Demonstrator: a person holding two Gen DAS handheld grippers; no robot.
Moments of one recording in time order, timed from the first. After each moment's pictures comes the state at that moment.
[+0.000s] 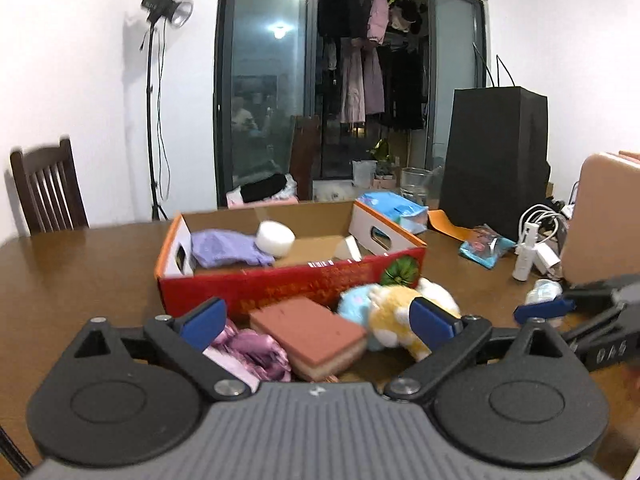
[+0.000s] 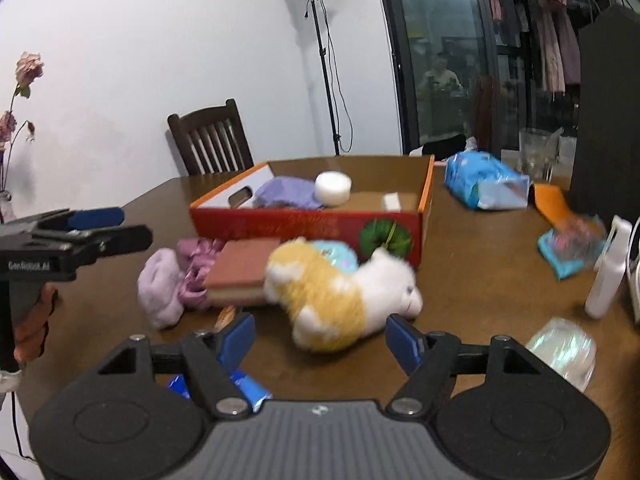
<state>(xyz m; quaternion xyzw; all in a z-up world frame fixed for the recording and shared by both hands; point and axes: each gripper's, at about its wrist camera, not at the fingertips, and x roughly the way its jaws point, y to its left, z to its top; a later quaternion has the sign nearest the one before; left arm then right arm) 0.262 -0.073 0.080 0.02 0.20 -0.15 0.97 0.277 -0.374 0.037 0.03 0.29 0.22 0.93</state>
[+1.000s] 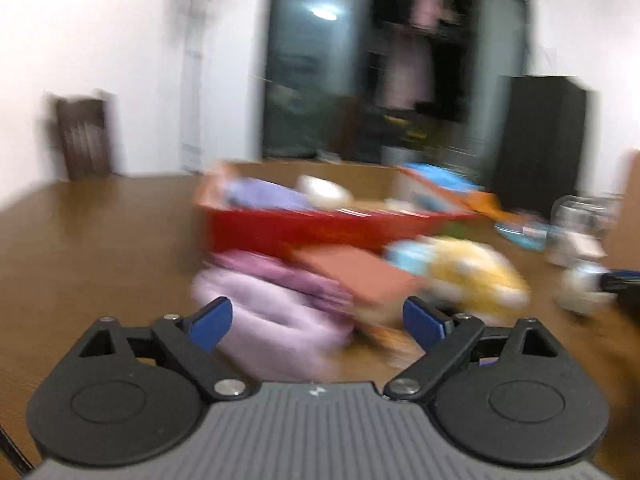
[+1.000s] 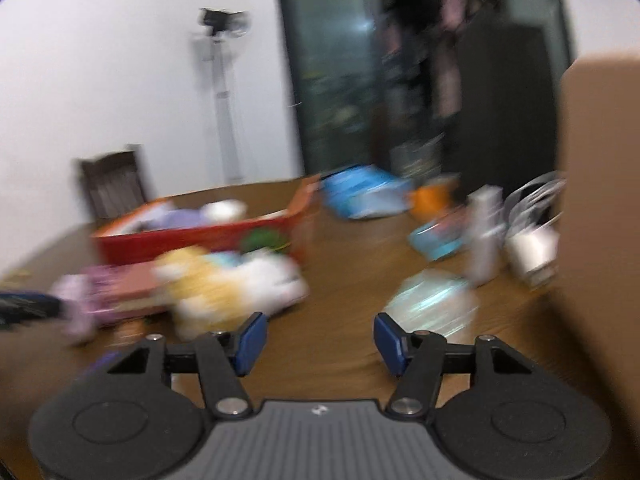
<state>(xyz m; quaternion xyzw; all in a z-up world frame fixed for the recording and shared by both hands) 0.268 -0.036 0.034 0.00 0.23 -0.06 0.97 0.246 -0.414 0.018 0.03 0.23 0.00 0.97</state>
